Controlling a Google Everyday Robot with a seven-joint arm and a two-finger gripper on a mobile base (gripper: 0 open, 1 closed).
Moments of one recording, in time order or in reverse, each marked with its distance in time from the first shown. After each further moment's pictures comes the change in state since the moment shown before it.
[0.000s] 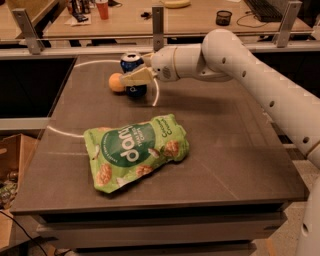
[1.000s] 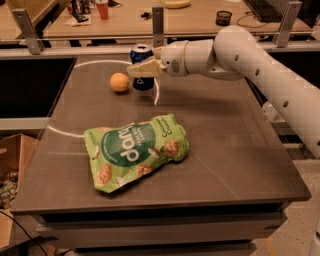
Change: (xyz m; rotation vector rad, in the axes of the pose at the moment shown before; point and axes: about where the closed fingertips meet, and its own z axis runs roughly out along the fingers) arm -0.012 -0.018 -0.029 0.073 -0.036 0.059
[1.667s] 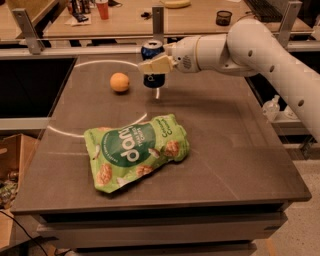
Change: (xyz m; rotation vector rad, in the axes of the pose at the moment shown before) arm -0.003 -0.012 -0.030 0.041 0.029 -0.004
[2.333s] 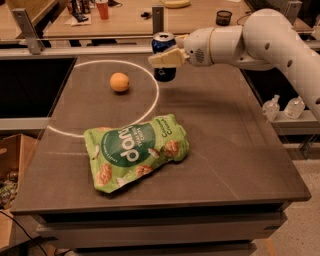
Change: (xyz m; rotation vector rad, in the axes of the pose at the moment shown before) arm -0.013 -0.012 -0.034 0.038 0.001 -0.034
